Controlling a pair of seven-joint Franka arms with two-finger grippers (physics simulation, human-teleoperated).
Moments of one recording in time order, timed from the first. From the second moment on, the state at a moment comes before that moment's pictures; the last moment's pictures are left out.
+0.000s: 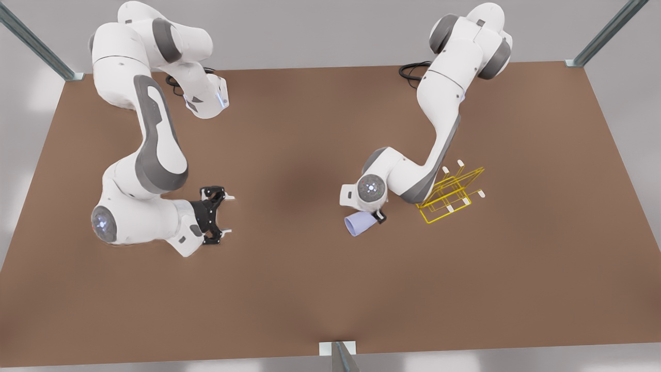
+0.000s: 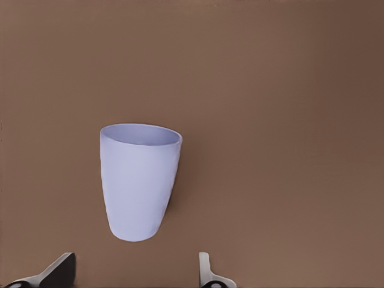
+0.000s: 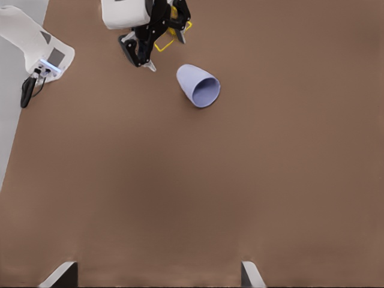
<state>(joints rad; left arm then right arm) -0.49 0.69 -0.16 -1.45 0.09 1.95 0.34 0.11 0.50 0.11 -1.20 0.38 1.49 -1.12</state>
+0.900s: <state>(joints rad) -0.49 0.75 -0.13 -1.55 0.09 2.27 0.38 -0.18 0.40 0.15 -1.21 -0.09 1.28 -0.09</state>
